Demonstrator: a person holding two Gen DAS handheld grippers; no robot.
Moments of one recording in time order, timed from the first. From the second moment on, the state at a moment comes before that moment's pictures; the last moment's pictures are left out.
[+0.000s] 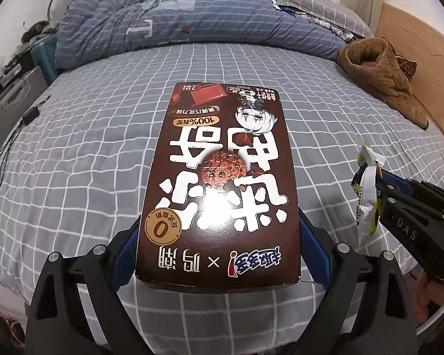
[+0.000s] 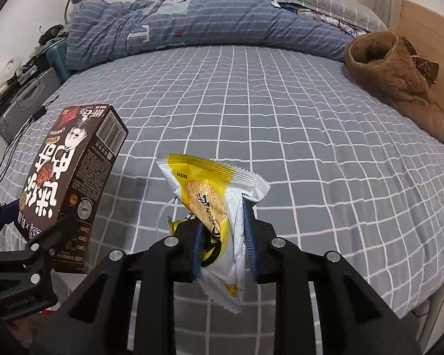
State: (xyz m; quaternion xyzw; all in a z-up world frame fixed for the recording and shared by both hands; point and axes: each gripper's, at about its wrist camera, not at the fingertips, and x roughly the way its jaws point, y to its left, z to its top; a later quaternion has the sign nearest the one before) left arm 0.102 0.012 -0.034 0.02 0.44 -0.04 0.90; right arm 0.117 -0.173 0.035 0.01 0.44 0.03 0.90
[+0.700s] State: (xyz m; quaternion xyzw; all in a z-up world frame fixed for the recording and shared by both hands) left arm 0.040 0.018 -0.026 0.00 0.45 -0.02 0.89; right arm 0.042 -0.172 0.051 0.00 0.43 0.03 0.90
